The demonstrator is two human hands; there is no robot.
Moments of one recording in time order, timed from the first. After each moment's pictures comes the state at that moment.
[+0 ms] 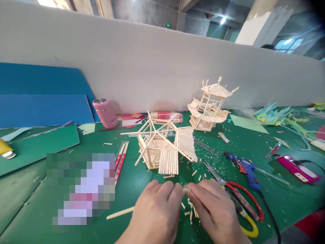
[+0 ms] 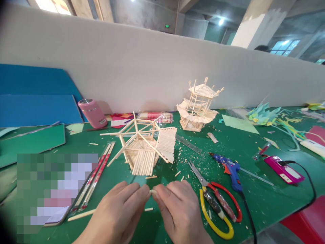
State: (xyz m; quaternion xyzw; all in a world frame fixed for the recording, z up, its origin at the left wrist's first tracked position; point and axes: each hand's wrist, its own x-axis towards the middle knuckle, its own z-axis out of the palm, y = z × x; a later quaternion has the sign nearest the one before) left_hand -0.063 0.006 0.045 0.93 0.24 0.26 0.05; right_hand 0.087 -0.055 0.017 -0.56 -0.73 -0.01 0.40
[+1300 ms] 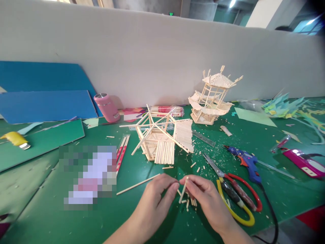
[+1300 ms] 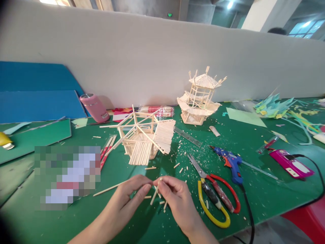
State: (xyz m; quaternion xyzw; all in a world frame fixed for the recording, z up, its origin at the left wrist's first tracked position) left_hand -0.058 -0.003 0.010 0.76 0.37 0.22 0.48; right_hand 0.095 -0.060 -0.010 -0.52 -0.38 0.55 0.52
